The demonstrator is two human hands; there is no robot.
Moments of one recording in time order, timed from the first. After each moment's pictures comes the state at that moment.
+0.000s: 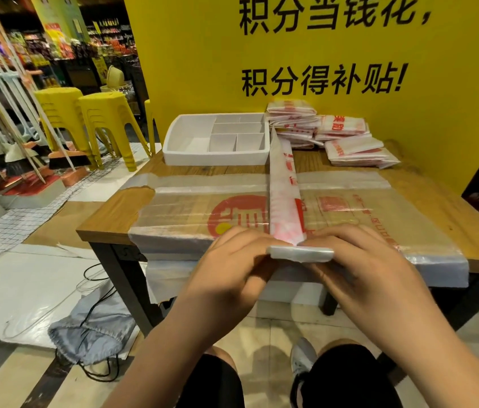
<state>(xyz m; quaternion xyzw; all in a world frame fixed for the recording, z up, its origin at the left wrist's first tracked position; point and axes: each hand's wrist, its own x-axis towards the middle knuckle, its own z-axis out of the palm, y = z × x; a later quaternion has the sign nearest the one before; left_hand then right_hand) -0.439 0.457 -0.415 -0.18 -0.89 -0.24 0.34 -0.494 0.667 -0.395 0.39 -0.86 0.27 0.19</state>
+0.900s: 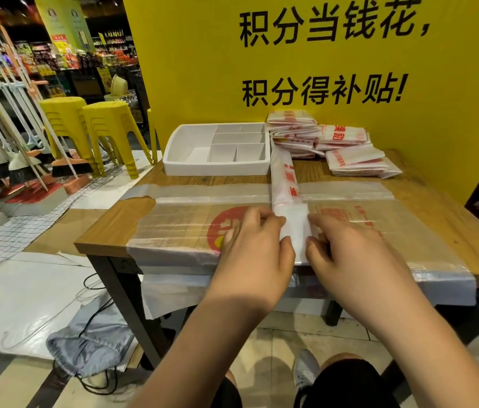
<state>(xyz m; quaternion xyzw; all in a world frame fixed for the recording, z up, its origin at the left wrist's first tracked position) -0.473 0.489 -0.386 0.04 -0.95 -0.25 0.18 -0.510 0.635 -0.367 0.25 -0.93 0.23 0.11</state>
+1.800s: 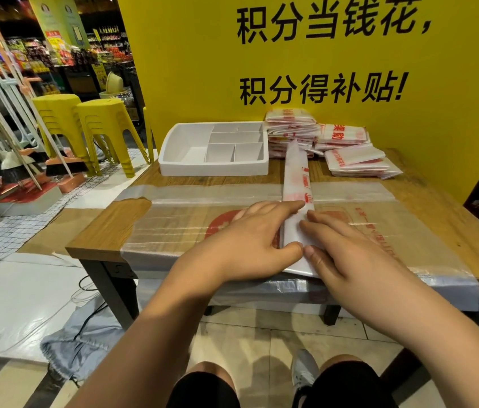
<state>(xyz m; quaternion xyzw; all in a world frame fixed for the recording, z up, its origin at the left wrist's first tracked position) -0.512 0.457 -0.364 -0.09 -0.97 -0.22 0.03 -0.534 0.647 -0.380 0.34 -0.92 0.19 0.05</state>
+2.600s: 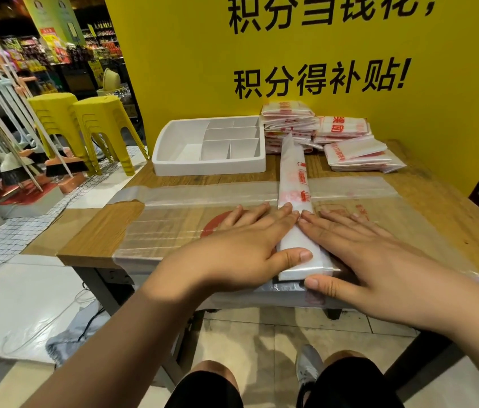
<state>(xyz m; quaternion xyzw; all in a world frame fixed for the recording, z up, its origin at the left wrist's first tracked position) -0.516 0.454 -0.366 -0.10 -0.99 -0.06 -0.10 -0.565 0.674 -0.377 0.44 -0.90 0.03 -0.01</state>
